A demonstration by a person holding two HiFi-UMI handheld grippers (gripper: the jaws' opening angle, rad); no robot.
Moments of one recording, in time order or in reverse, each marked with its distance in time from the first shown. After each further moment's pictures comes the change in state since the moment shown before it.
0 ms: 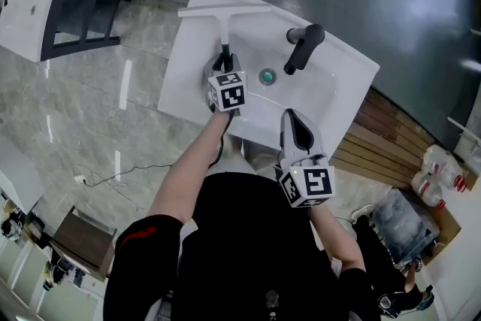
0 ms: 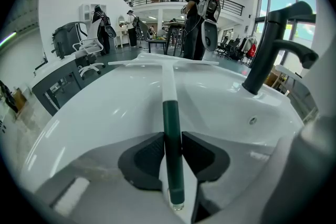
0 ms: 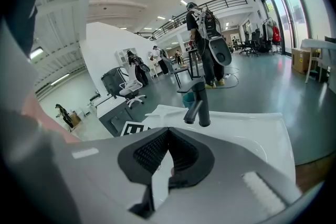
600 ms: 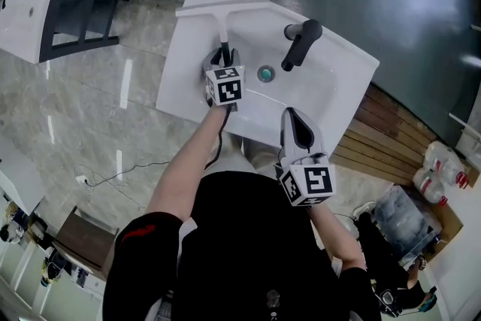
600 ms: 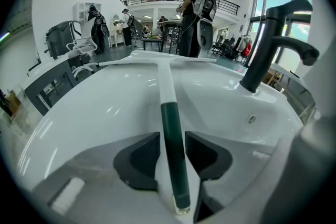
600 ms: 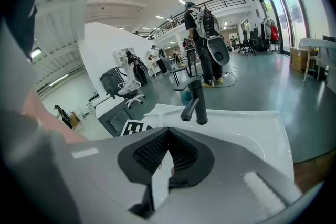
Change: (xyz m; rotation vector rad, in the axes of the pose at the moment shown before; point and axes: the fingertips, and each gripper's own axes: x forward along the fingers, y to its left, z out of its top) left arm 0.010 -0.006 0.001 0.032 0.010 -0.046; right arm -0.004 -0.006 -0.005 0.011 0.005 -0.011
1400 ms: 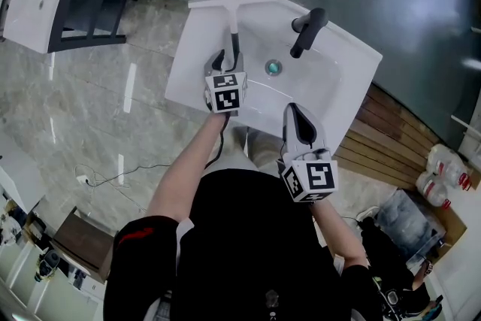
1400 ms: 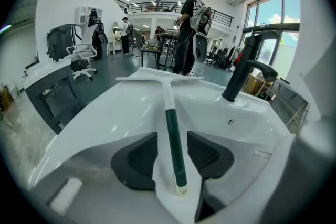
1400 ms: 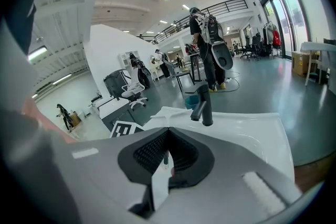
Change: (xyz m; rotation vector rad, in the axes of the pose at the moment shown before) left arm -0.060 0.003 0.006 0.017 -0.108 -0.070; right arm -0.022 0.027 -0.003 -0.029 -0.050 0.020
